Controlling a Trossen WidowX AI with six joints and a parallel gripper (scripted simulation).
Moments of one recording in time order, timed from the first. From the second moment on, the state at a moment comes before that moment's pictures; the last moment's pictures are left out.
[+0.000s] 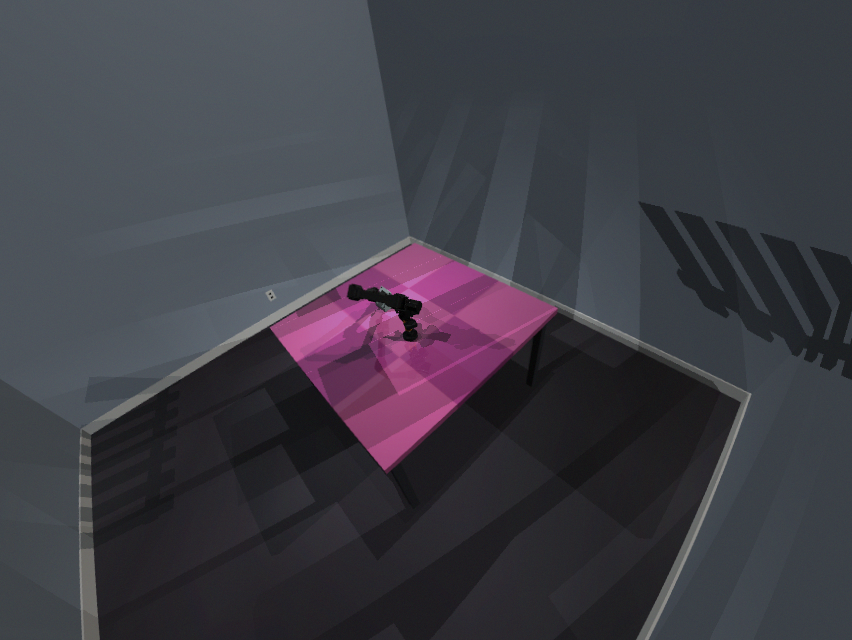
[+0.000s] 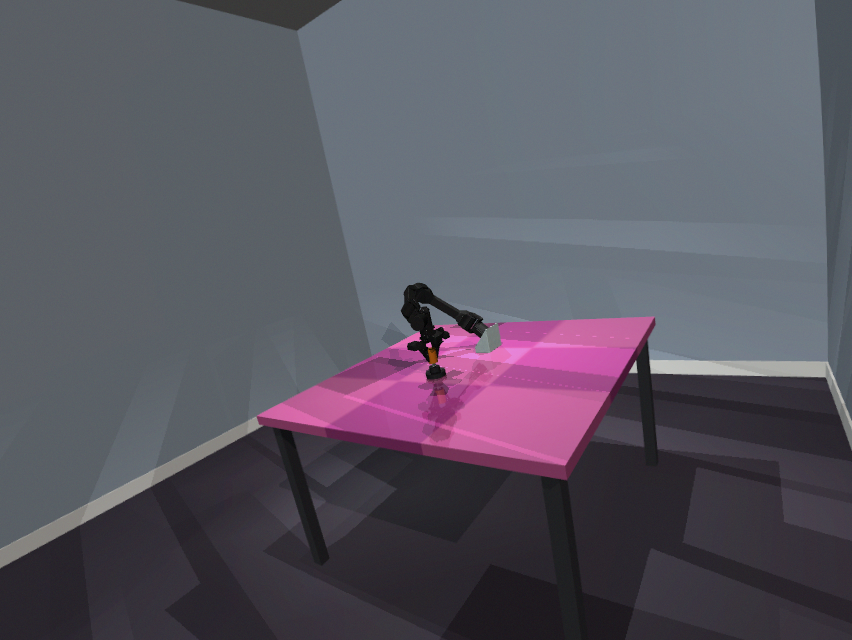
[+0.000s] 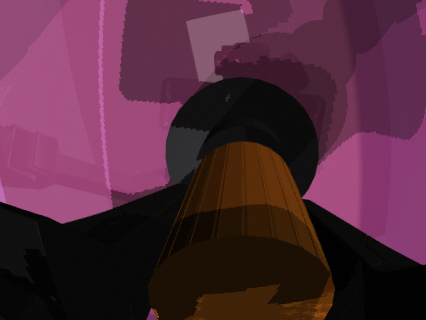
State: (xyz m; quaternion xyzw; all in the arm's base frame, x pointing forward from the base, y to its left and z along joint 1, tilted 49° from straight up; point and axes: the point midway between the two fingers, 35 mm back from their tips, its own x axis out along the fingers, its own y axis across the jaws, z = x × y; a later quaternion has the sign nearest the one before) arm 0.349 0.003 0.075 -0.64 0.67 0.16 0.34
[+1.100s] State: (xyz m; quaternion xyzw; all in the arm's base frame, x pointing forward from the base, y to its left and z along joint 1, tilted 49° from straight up) arm 0.349 0.004 0.075 -0.67 0.65 0.23 0.27
